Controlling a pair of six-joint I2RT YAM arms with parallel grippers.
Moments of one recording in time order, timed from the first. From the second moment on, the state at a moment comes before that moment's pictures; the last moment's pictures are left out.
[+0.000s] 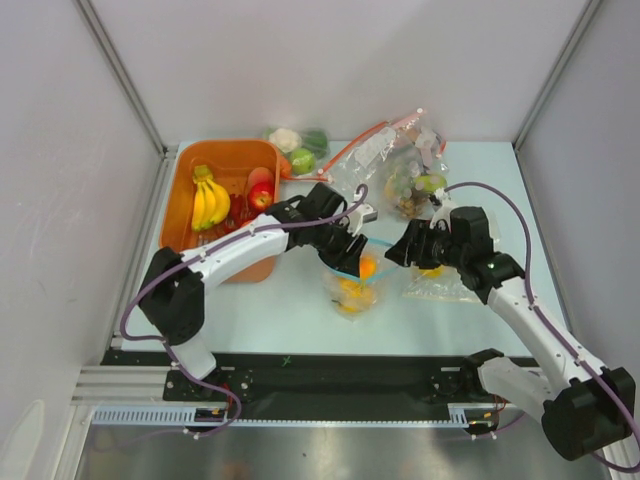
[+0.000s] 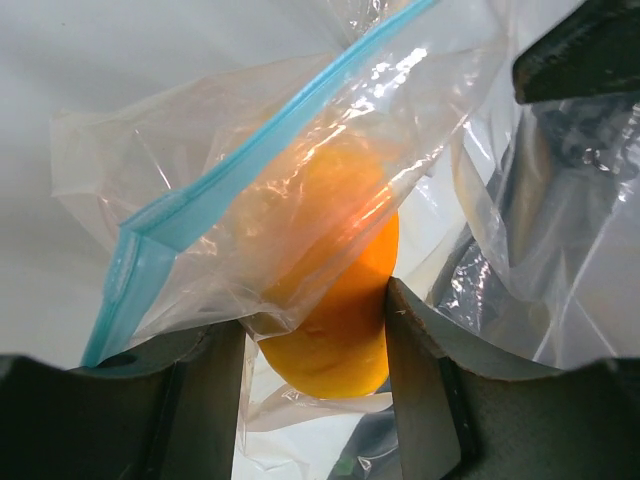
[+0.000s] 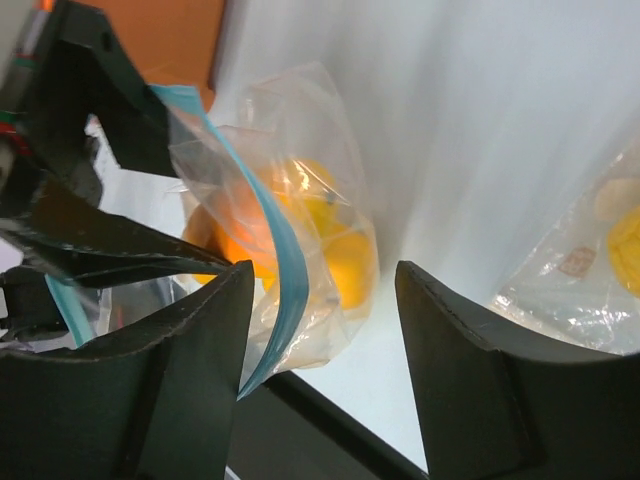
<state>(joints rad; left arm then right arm) -0.77 1.71 1.38 -0.63 0.47 0.01 0.33 1.01 0.78 -0.36 -0.39 0.46</state>
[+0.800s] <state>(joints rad) -0.77 1.70 1.35 -0.65 0.50 0.12 0.49 1.24 0.84 -0.25 -0.51 0.41</state>
